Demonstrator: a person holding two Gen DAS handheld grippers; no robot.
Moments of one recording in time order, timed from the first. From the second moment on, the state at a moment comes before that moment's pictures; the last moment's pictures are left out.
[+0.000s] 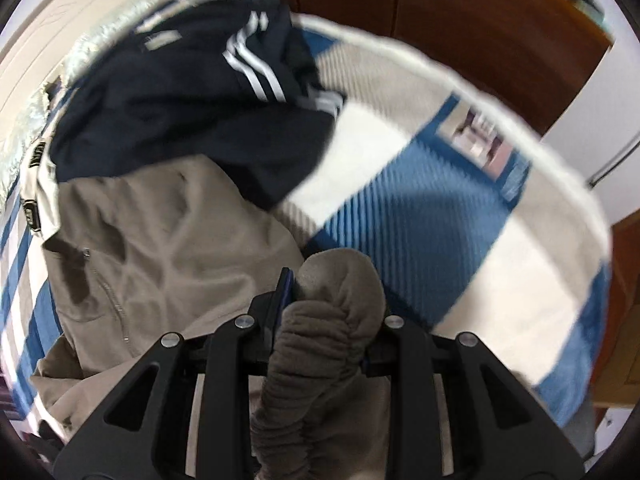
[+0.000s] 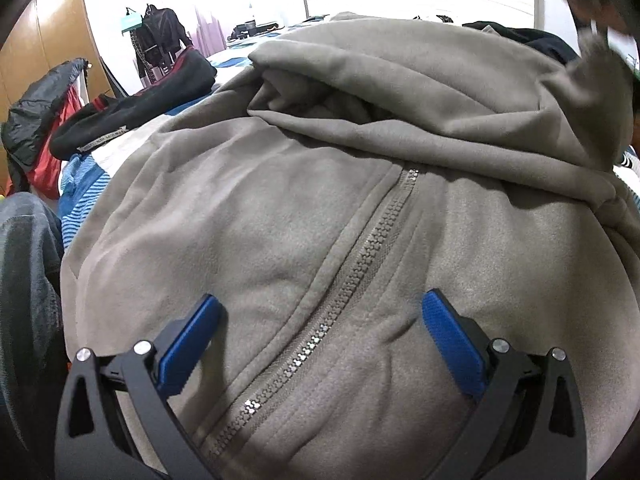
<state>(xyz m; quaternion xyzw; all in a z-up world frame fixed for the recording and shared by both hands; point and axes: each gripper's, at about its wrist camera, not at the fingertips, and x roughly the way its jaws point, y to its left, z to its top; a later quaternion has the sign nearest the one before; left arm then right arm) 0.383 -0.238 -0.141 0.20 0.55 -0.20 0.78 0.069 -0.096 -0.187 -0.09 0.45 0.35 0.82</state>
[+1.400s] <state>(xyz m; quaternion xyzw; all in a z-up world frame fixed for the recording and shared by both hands) 0.156 0.058 -0.127 0.02 0.45 -0.16 0.88 0.182 -0.281 -0.081 0.20 0.40 0.28 0.85</state>
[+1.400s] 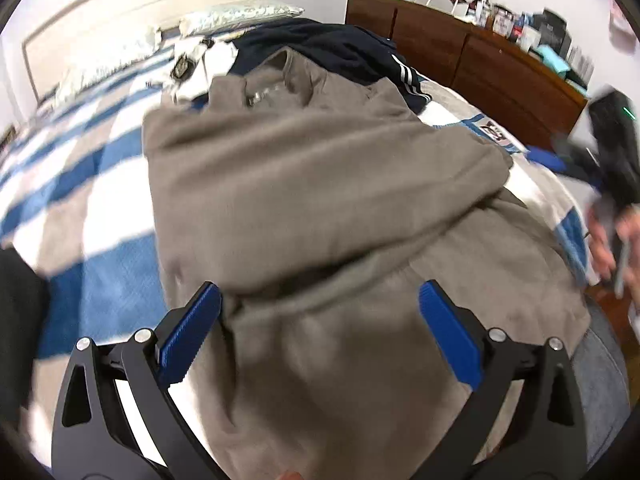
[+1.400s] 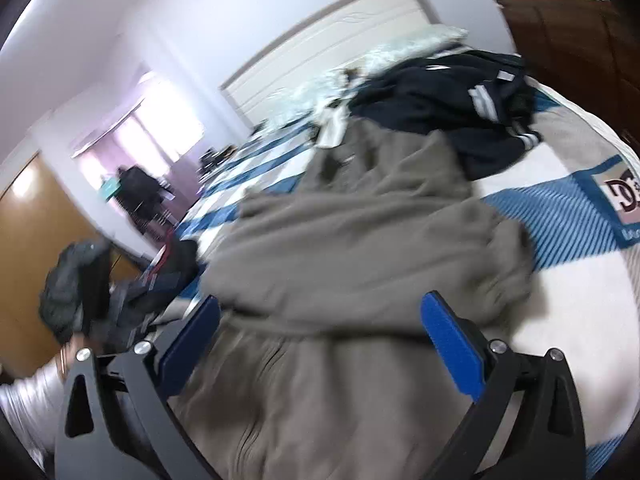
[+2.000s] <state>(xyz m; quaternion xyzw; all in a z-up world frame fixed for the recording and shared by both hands) 0.150 0.090 -0.210 0.00 0.51 -0.15 0.84 0.249 -0.273 -0.182 0.24 0.53 0.22 0.78</state>
